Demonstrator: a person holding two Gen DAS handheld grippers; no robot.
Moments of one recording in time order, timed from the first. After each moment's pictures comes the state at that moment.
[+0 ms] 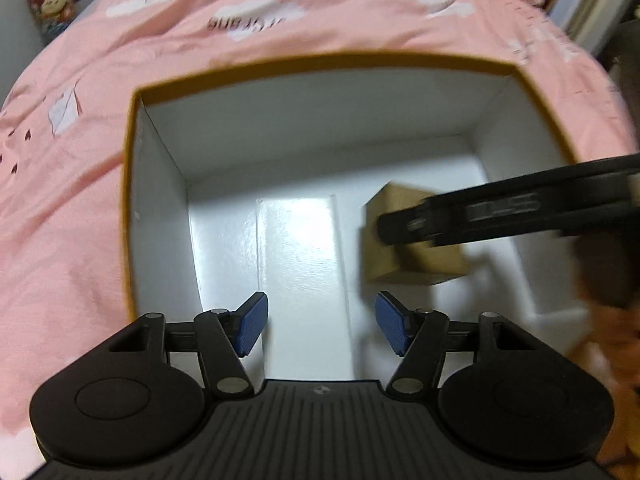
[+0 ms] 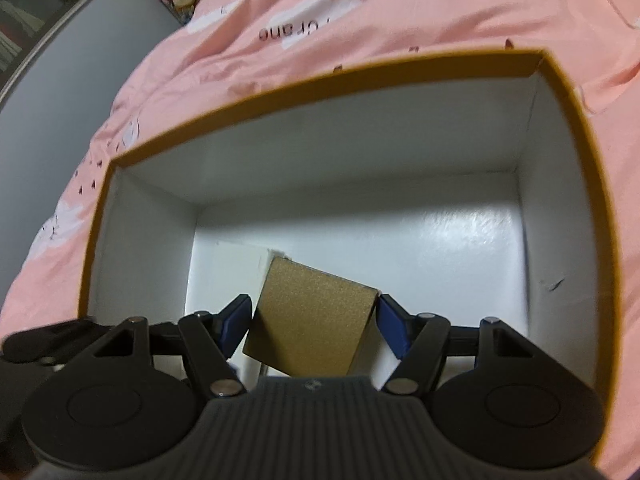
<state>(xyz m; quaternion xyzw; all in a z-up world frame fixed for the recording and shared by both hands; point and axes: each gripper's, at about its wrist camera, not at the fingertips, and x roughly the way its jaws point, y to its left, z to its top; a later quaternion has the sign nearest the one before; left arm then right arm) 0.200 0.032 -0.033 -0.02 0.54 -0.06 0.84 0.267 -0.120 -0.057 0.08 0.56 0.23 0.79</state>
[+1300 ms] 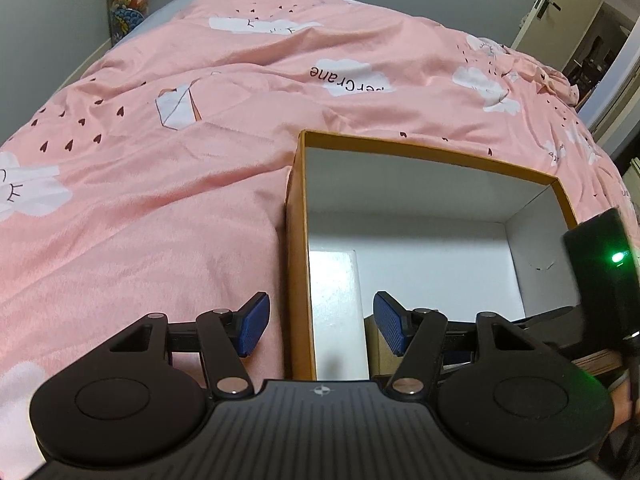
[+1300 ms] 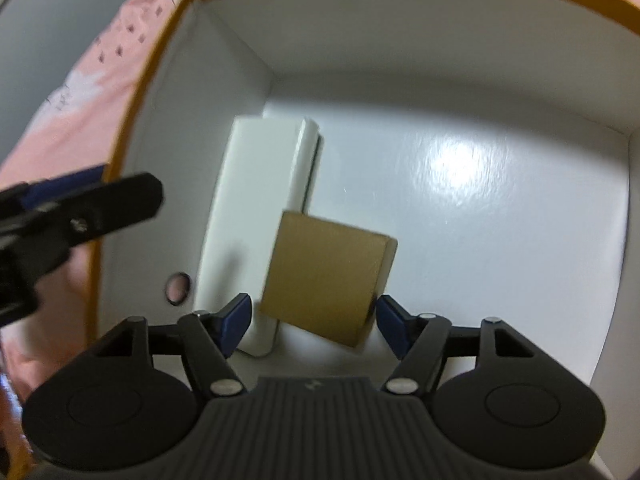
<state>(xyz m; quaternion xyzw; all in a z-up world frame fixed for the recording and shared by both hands) 0.168 0.114 -0.008 -0.12 0.48 0.00 0.87 0.229 -0.032 -0.076 -0.04 0.64 0.27 0.72</state>
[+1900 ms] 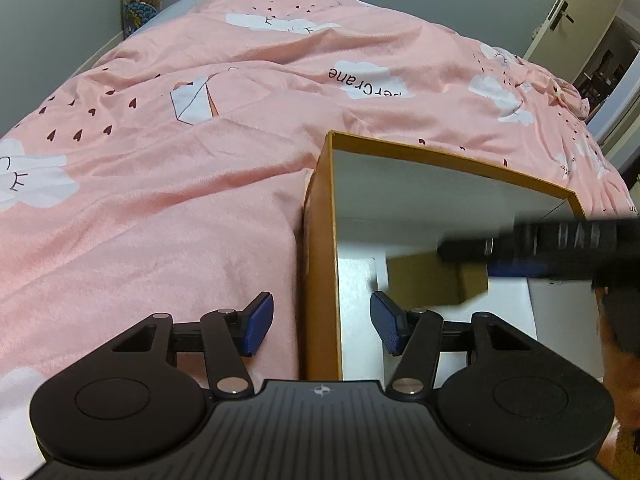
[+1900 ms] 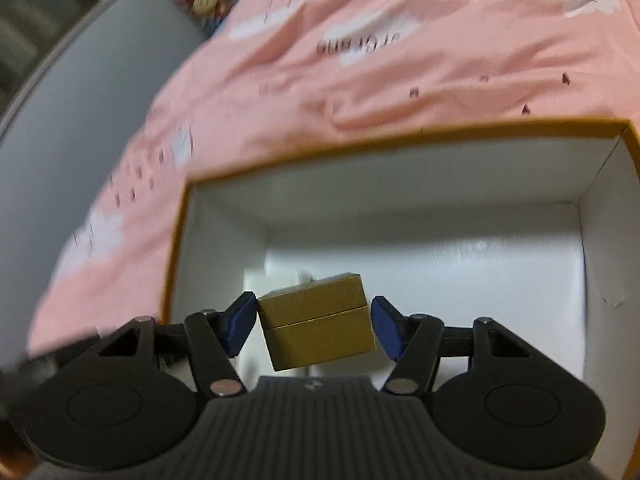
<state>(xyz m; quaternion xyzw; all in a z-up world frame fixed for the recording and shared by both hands) 0.172 0.127 -0.015 -0.13 0.48 0.02 0.87 0.267 -0.068 -0.013 0.11 0.54 0.24 0.80</state>
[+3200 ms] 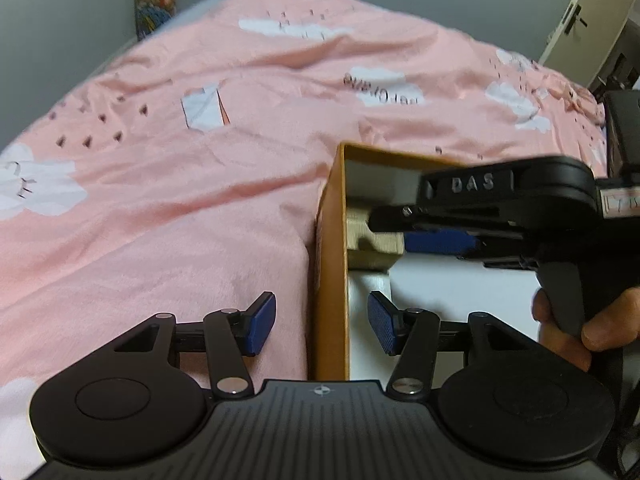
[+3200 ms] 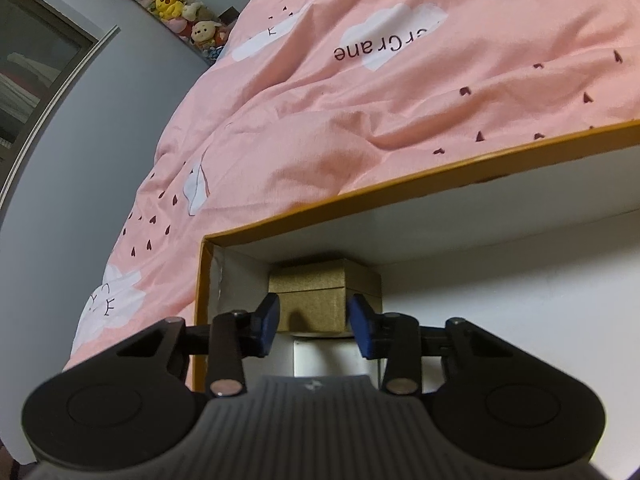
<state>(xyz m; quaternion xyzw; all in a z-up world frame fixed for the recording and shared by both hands) 0.178 0.123 -0.016 -0.12 0.46 0.05 0.88 0.294 -0.019 -0.043 0.17 0.53 0.25 0.79</state>
